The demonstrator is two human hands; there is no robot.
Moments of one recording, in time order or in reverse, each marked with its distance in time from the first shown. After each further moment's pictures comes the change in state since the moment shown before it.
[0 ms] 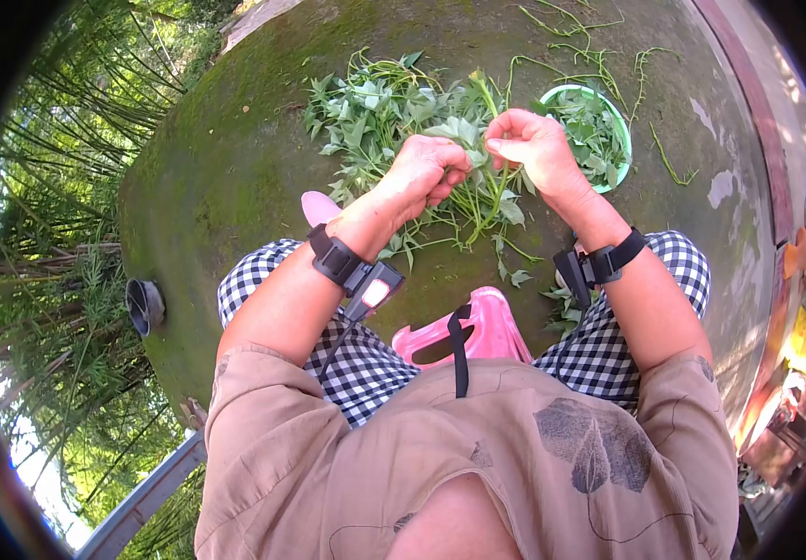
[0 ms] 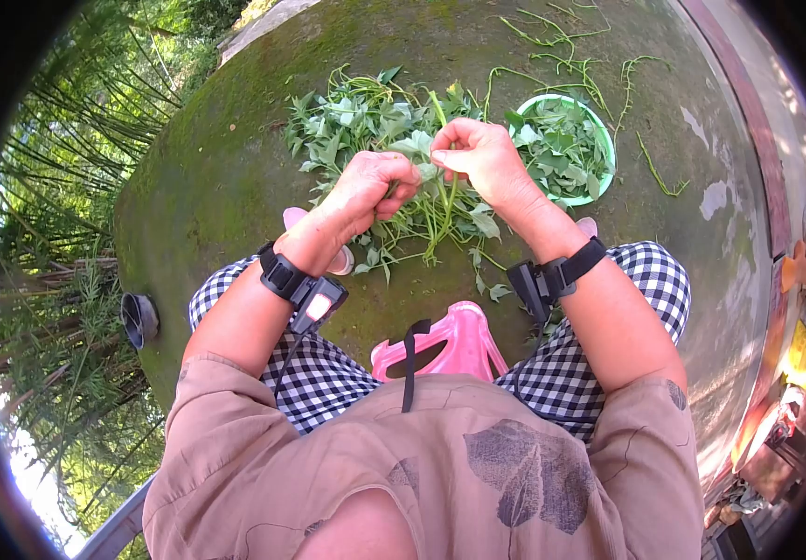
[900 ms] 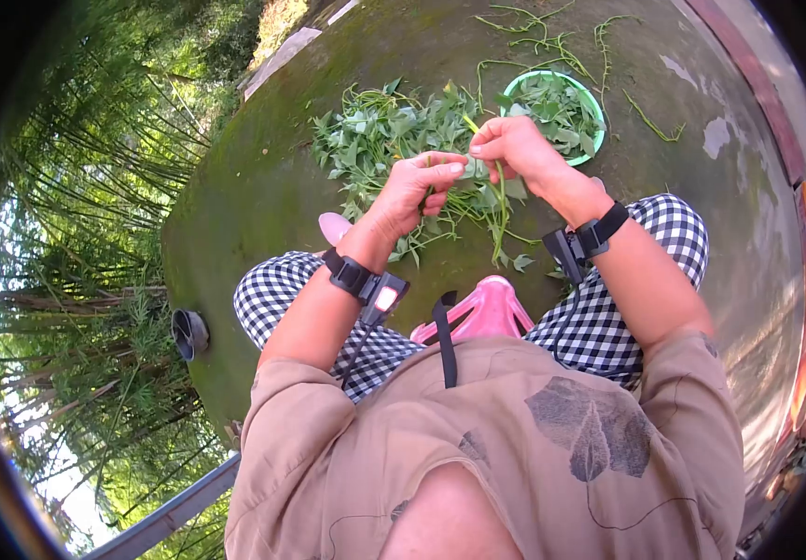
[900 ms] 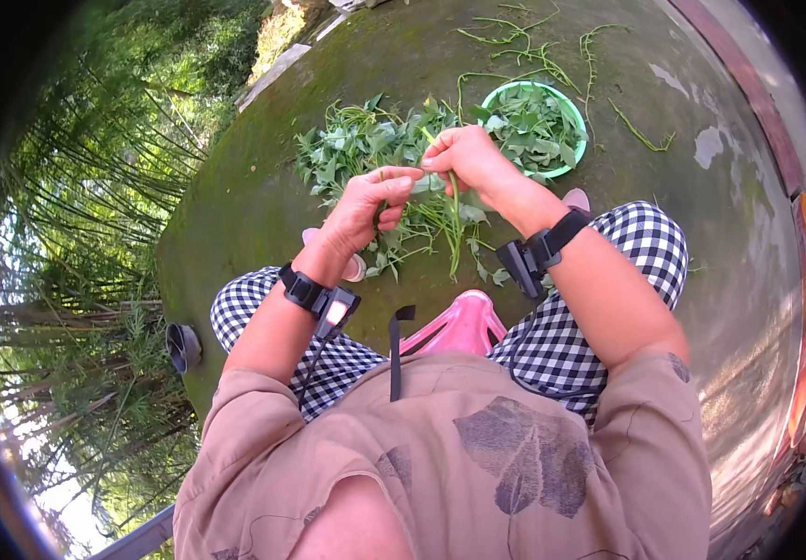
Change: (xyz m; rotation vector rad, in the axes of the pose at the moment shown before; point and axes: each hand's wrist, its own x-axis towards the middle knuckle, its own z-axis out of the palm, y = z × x) left_hand -0.040 -0.030 0.073 0.011 -0.117 0.062; right_hand -0.085 -0.005 -0.041 0.131 0.053 0.160
